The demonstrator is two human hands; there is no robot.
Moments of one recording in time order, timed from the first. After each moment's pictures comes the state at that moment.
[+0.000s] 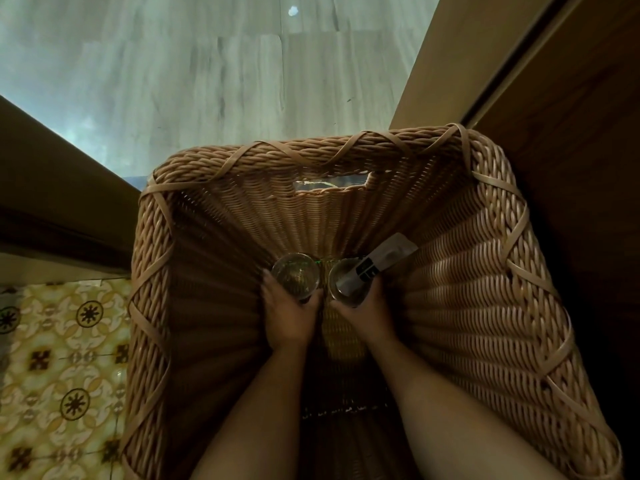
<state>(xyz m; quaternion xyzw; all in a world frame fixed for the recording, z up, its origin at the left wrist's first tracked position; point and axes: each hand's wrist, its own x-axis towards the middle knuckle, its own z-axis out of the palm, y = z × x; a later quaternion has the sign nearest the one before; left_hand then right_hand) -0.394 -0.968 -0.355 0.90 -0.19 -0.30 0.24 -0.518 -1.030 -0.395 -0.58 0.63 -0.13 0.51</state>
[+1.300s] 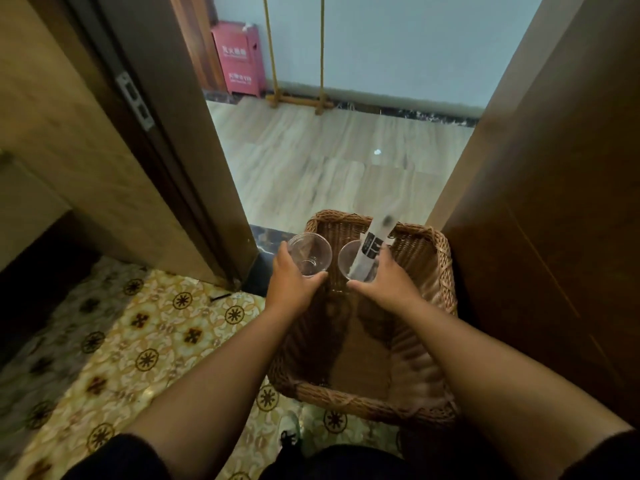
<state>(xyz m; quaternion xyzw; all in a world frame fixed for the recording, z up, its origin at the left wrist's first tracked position) -0.384 -0.837 -0.041 0.86 -0.22 -0.20 0.41 -0.522 -0.991 -0.051 -0.84 0.36 -0.06 0.40</state>
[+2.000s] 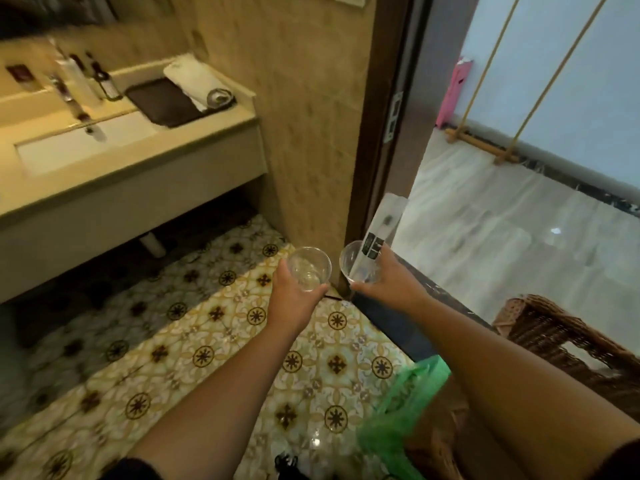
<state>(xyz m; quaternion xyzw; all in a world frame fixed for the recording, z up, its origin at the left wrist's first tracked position) -0.224 -0.571 -0.037 0.87 0.04 -0.04 0.49 -0.240 -0.781 -0.020 -0.91 0.05 0.04 0.42</state>
